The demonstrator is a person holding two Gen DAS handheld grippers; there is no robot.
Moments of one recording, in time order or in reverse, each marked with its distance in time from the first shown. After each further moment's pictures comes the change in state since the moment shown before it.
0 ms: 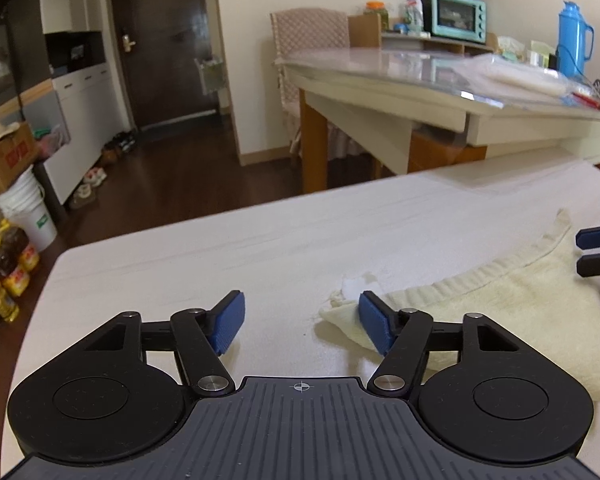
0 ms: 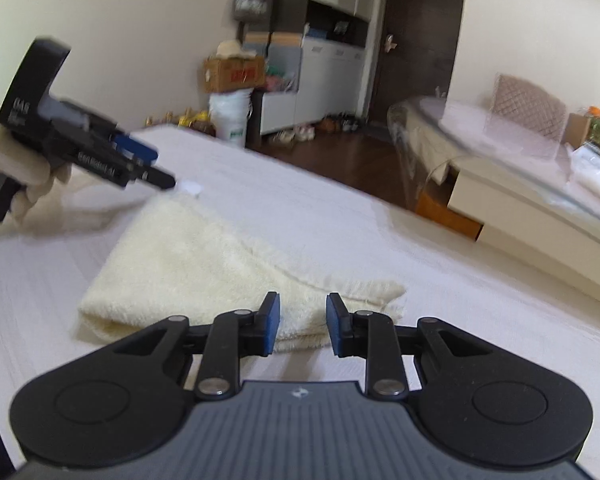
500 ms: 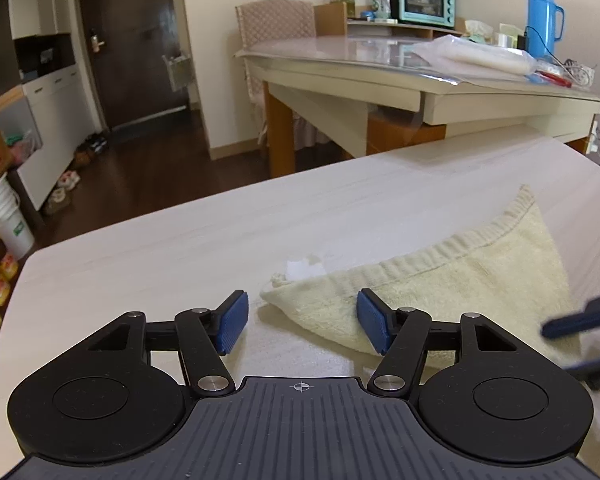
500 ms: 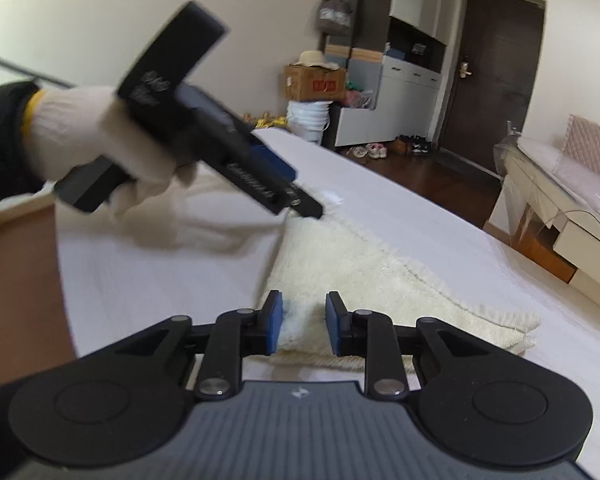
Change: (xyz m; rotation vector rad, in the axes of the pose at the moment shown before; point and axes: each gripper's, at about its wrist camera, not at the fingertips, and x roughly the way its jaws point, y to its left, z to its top) left arm 0.018 -0.023 -0.003 0.071 0.056 -0.051; right arm -0.006 0.081 -0.006 -0.173 0.036 0.124
